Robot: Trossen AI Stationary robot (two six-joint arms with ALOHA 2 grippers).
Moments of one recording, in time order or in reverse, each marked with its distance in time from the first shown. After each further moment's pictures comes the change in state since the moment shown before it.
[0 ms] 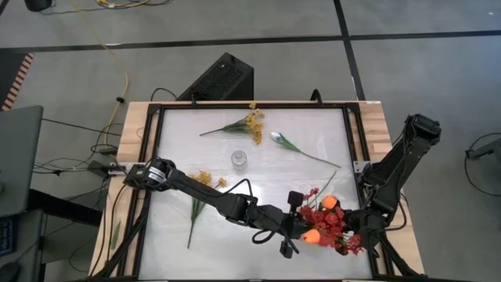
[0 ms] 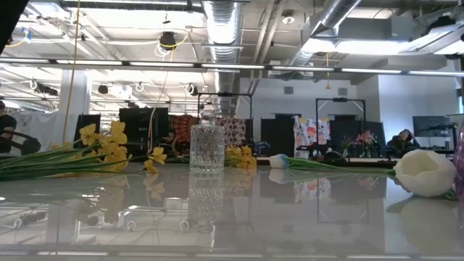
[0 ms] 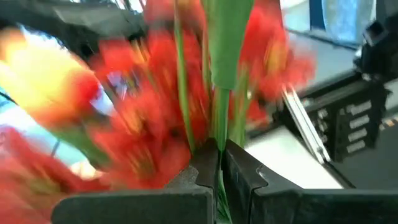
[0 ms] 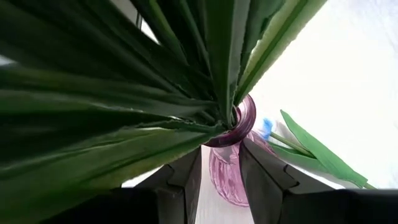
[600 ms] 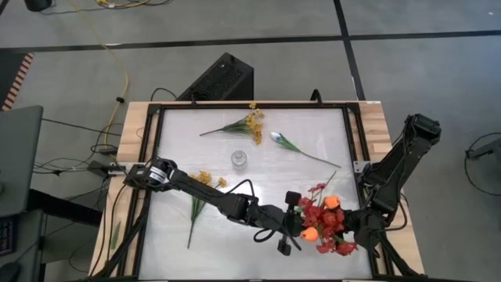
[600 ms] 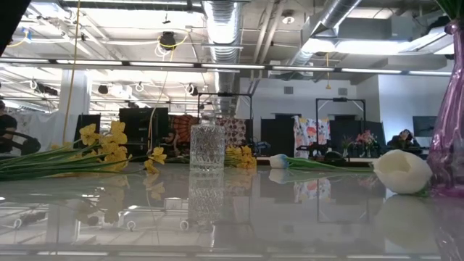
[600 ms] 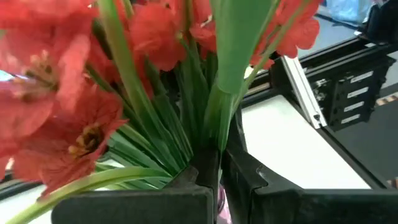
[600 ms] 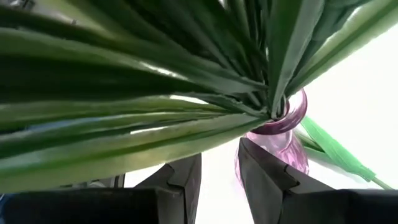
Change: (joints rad) left arm 0.005 0.003 -0.072 0.036 0.012 -0.055; right arm 0.000 -0.001 0.001 0.000 0.001 0.000
